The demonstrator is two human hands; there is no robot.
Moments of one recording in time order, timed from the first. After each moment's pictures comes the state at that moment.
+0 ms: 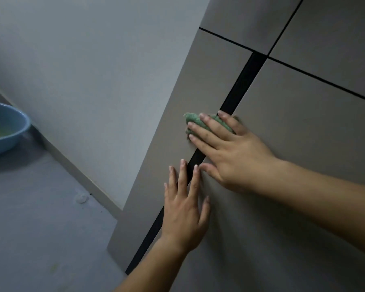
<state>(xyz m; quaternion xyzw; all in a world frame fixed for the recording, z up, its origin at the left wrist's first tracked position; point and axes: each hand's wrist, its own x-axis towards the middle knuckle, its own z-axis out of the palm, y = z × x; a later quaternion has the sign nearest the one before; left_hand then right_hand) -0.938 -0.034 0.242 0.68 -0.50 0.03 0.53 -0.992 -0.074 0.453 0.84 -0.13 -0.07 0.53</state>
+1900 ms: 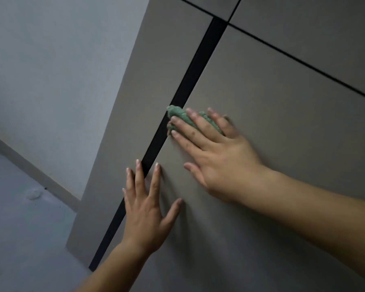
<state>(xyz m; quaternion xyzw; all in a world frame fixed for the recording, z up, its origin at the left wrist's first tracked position) -0.959 -0.029 0.209 0.67 -0.48 -0.01 0.56 -1.048 -0.064 0.439 0.82 -0.18 -0.06 0.53</state>
